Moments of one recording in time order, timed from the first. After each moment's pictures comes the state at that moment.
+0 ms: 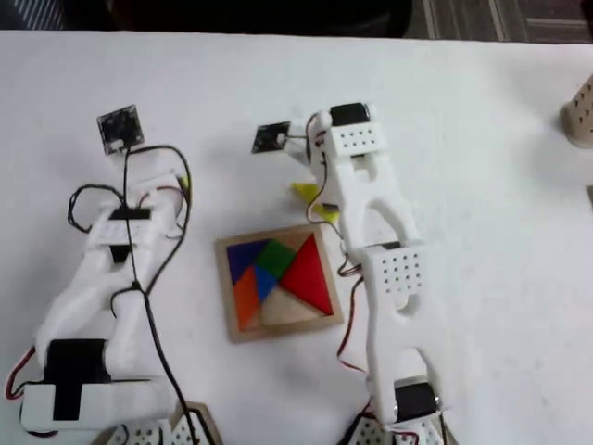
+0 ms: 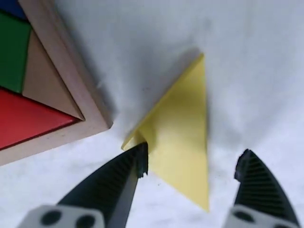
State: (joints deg) left arm -7.2 -6.3 46.5 18.9 18.2; right arm -15.1 56.1 -50.9 96.6 69.8
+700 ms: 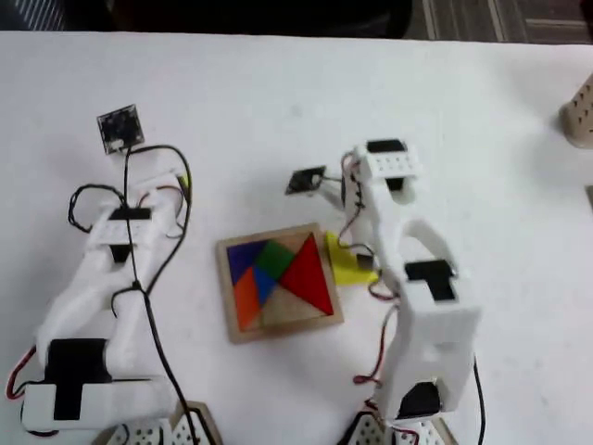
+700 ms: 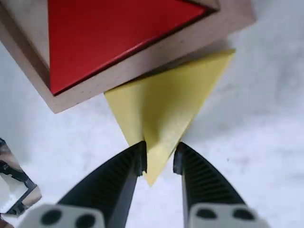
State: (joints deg) left arm -7.2 -6.3 46.5 18.8 18.2; right arm -8.8 20.0 7.2 84.1 69.1
